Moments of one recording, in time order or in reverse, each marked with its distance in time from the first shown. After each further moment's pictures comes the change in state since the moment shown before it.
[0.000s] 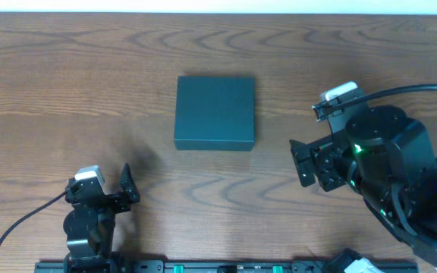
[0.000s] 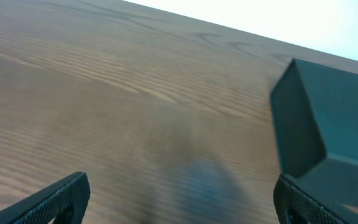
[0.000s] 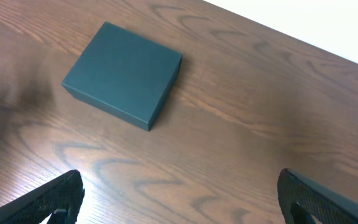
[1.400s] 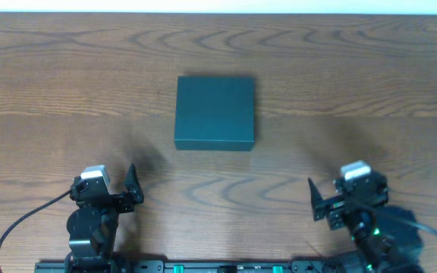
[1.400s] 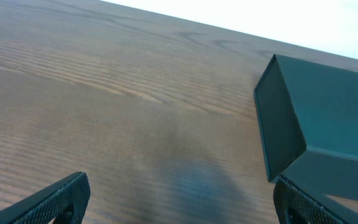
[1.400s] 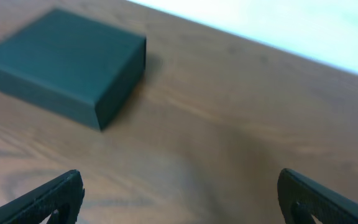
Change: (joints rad) left arm -0.049 -0.002 -0.002 0.007 -0.007 0.000; right arm -0.417 -0.936 -1.243 0.656 -0.239 -0.288
